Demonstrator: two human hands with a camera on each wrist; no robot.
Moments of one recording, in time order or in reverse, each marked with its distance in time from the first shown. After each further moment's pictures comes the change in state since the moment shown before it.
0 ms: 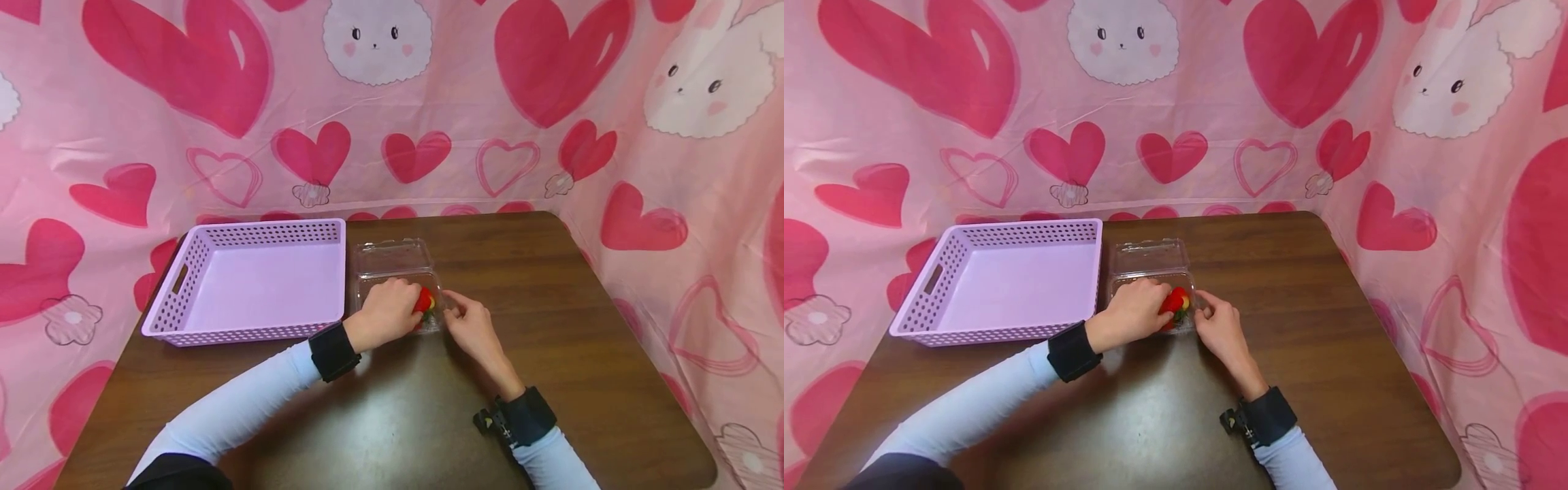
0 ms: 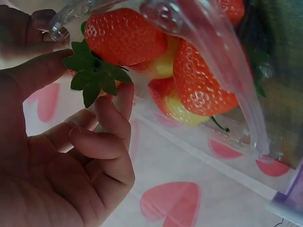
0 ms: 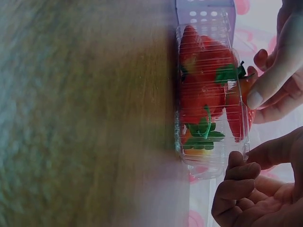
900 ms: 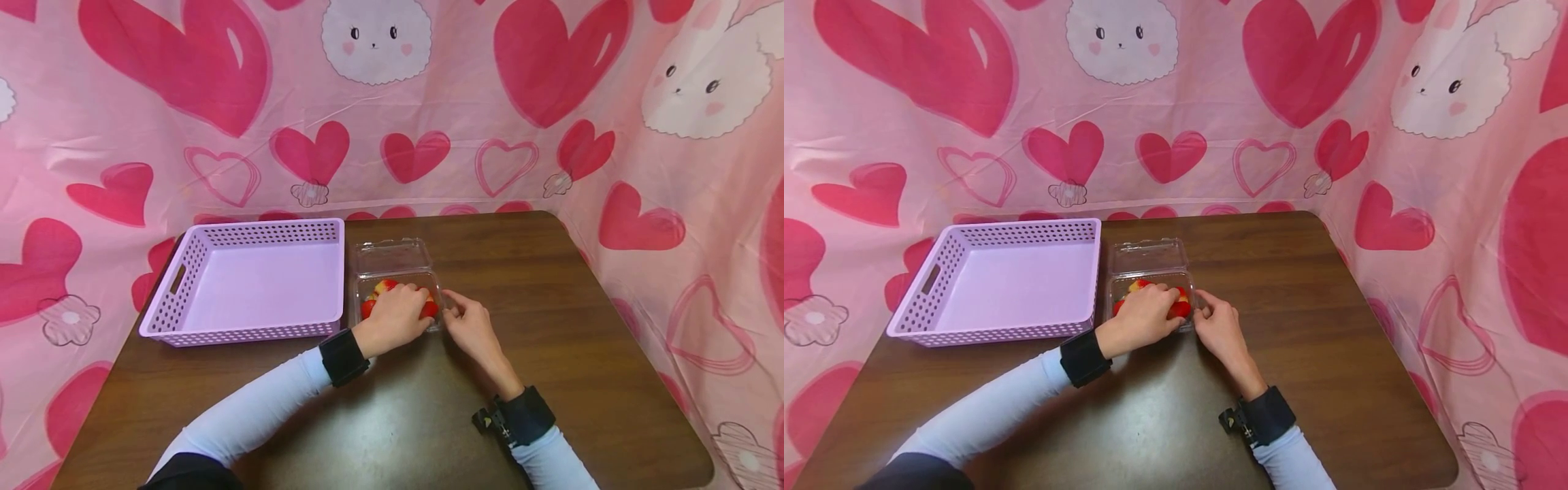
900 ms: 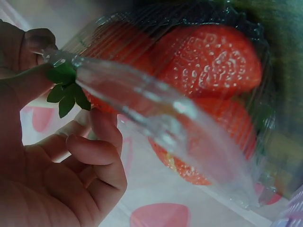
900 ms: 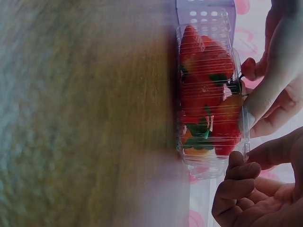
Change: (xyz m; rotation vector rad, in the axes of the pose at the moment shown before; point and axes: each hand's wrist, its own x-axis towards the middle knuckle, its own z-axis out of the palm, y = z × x) left_hand 0.006 0.007 0.021 -0.001 0.010 0.001; right_hand 0.001 0.001 0.000 -0.005 0.008 -0.022
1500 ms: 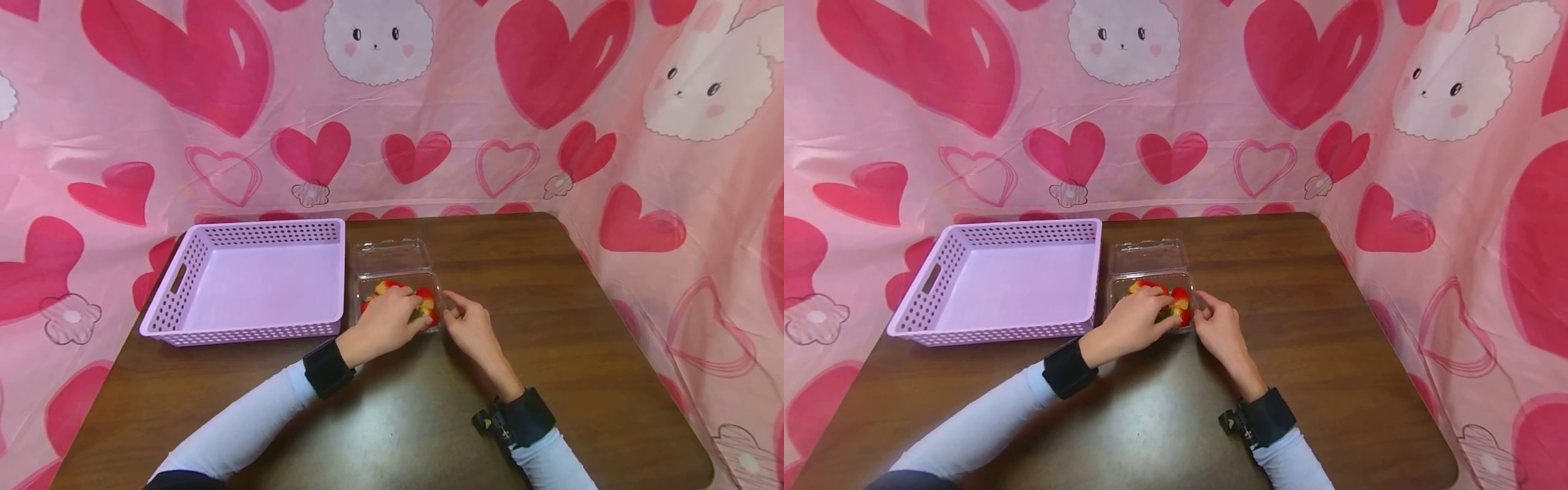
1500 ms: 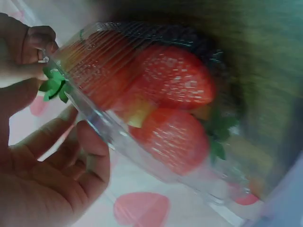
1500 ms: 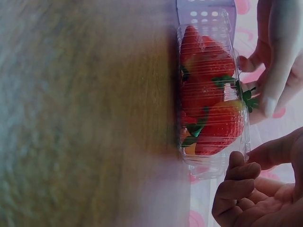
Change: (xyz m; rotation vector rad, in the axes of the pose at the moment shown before) left_hand -0.018 -0.013 0.005 -0.101 0.109 0.063; right_hand 0.000 -0.002 0.001 -0.006 0.010 -0.007
